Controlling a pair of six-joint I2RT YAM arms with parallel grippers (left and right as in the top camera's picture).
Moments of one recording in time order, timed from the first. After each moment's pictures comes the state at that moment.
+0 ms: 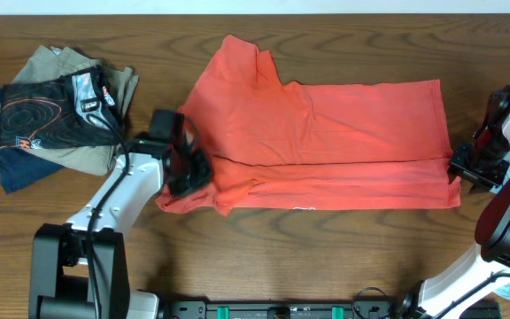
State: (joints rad) left arm -0.15 1.59 0.91 -0.63 0.41 -0.62; right arm -0.42 1.95 1.39 -1.21 0.13 0.23
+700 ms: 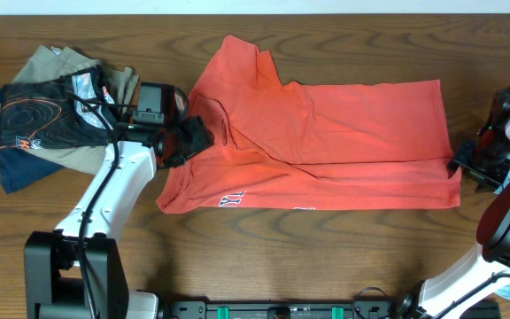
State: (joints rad) left arm -0.12 1.59 1.04 -0.60 0.28 -0.60; right arm -0.45 1.95 1.39 -1.15 0.11 0.22
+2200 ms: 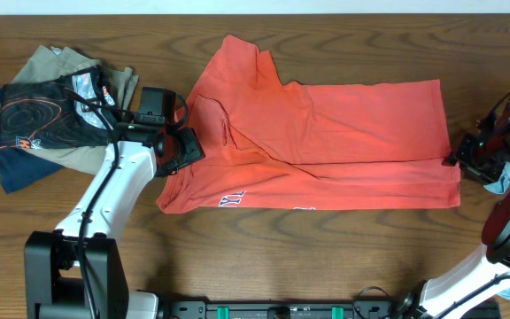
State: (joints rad) left arm -0.12 1.59 1.04 -0.71 0.13 -0.54; right arm -0.50 1.95 1.31 -0.90 -0.13 0.07
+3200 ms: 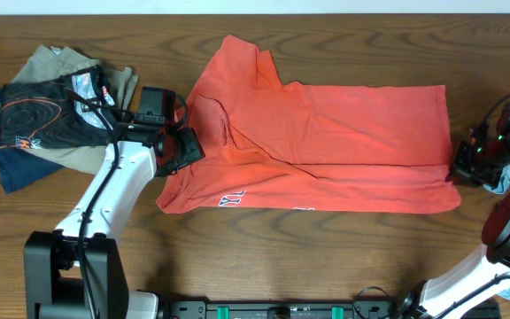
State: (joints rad) left arm -0.12 1.59 1.04 -0.71 0.13 -0.54; right arm -0.50 1.95 1.34 -1.06 -0.12 0.02
